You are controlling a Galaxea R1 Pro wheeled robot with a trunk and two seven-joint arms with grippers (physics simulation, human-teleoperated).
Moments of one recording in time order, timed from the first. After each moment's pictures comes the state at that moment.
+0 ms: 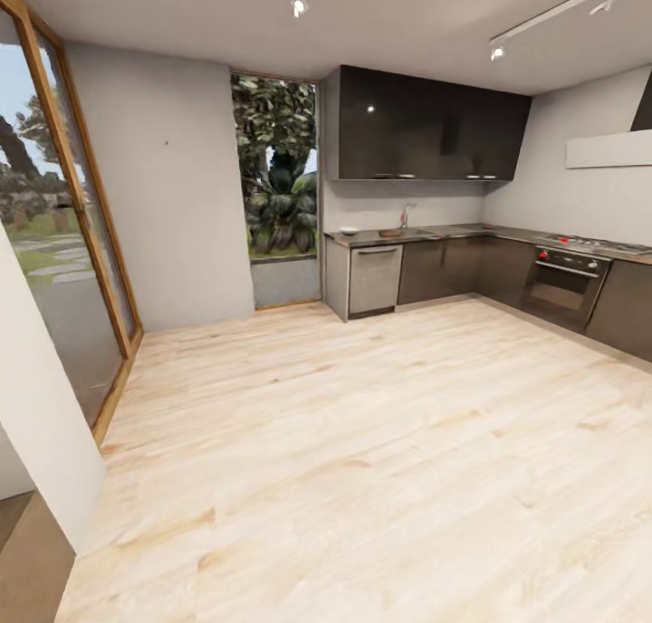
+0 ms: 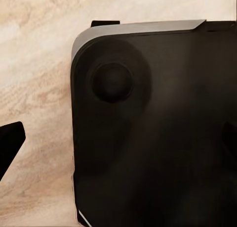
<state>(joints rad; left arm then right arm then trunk) 0.02 0.00 0.00 -0.09 0.00 -0.04 0.00 0.00 -0.05 0.00 0.01 0.00 -0.08 0.00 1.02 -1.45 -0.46</state>
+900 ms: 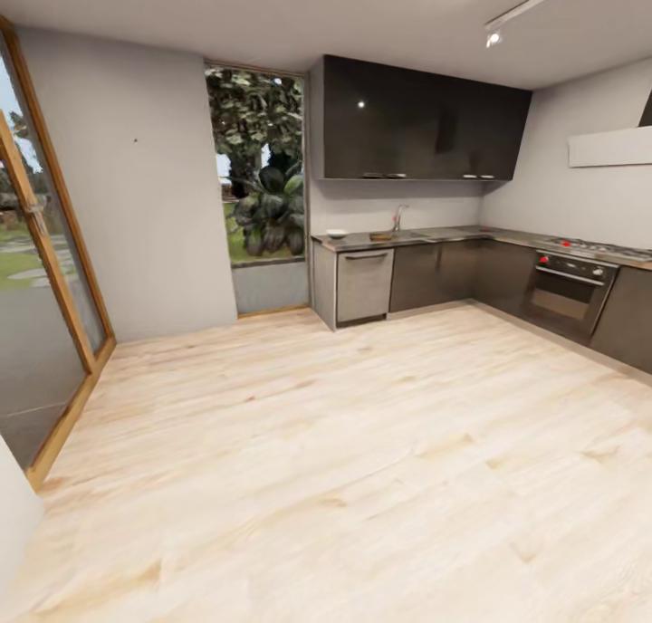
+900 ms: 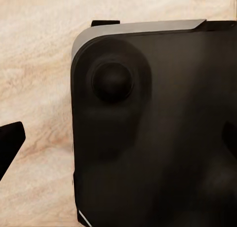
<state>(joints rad) 0.02 0.00 0.00 -0.09 0.00 -0.04 0.00 0.00 -0.05 0.00 0.01 0.00 -0.08 0.00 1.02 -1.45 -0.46</state>
